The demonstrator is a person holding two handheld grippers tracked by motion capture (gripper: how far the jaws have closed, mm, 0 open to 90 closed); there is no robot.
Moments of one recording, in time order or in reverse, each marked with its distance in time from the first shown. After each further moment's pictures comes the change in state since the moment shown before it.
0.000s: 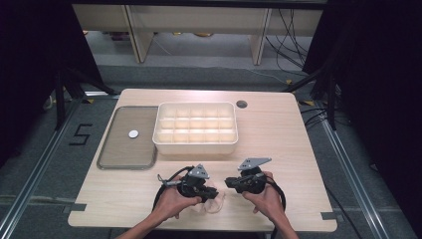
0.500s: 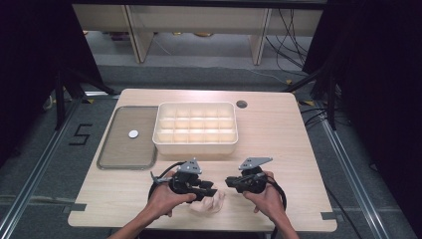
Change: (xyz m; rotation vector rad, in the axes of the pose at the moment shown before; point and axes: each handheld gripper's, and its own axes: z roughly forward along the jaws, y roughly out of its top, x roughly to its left) left arm 0.000 0.008 -0.040 -0.087 -0.027 -0.002; right arm 0.000 0.000 -0.004 -0.012 -0.014 0.010
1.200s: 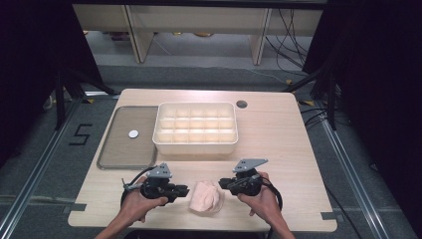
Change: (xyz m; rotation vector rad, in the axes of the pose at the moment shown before) left arm 0.022 -0.049 -0.035 0.010 0.079 -0.049; right arm 0.023 0.011 0.000 -0.025 0.051 -0.063
